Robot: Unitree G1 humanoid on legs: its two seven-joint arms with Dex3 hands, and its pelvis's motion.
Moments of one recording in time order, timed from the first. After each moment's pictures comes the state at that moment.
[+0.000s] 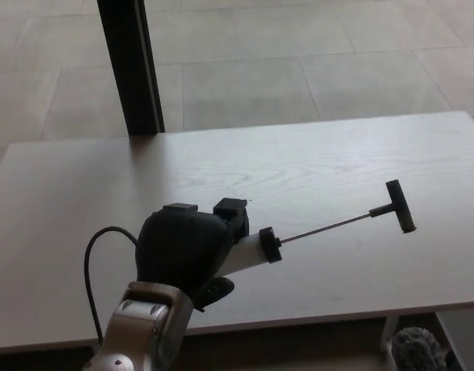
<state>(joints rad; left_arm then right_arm) -0.37 0.33 -0.54 -0.01 0.99 0.33 0.05 -0.11 -0.29 -0.28 0.11 0.08 0.58 -0.27</state>
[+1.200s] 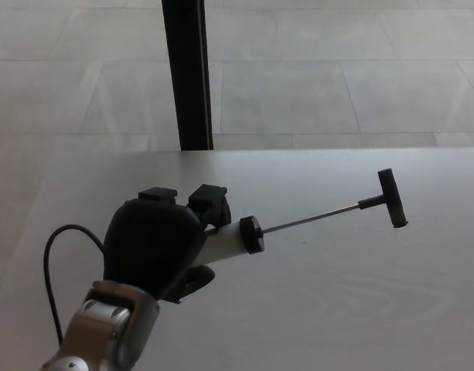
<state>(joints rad) -0.30 0.42 -0.45 -0.06 0.96 0.17 0.14 -0.23 -0.34 -1.13 0.35 0.45 0.79 -0.37</state>
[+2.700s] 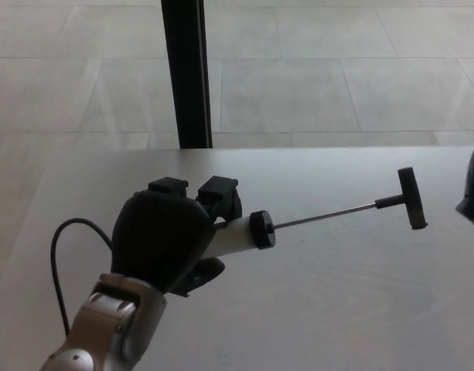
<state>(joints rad) -0.34 0.39 -0.44 -0.04 0.96 0.13 0.15 -0.34 -0.36 -0.08 -0.12 0.31 0.49 -0.22</state>
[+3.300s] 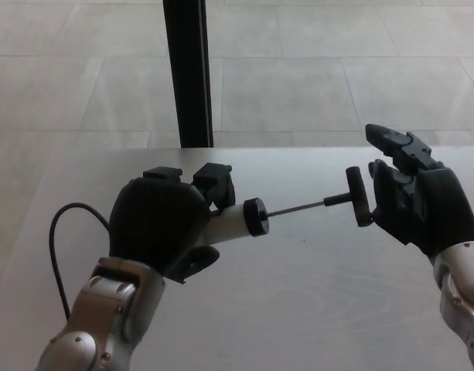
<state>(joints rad) -0.38 0.37 -0.41 0.00 0.96 0.14 0.11 -0.40 -0.33 0.14 -0.01 0.12 0.26 -0.13</state>
